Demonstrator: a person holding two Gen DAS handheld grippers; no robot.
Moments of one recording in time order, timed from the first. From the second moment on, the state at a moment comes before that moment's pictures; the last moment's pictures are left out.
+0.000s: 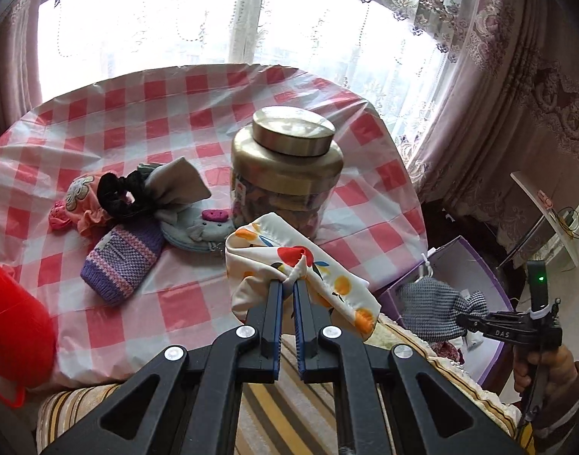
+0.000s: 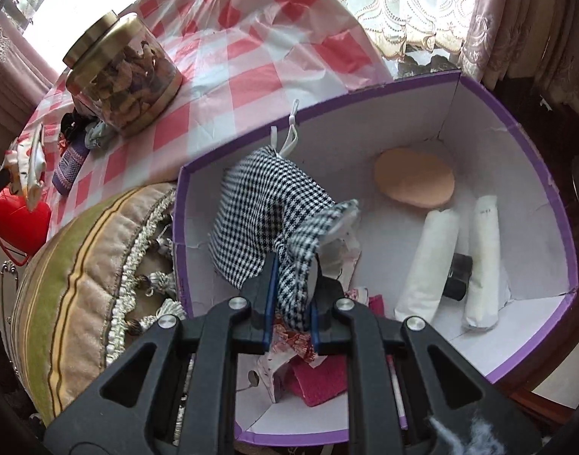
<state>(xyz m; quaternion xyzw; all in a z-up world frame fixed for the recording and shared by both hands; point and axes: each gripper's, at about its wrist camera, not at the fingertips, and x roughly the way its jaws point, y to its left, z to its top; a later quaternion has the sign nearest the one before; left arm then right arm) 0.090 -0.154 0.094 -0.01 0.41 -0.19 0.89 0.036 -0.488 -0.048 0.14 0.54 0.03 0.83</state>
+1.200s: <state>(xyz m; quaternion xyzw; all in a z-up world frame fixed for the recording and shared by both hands) 0.098 -0.374 0.061 0.02 0.47 -0.38 0.80 -0.015 -0.551 -0.034 0.14 0.53 -0.02 0.84</state>
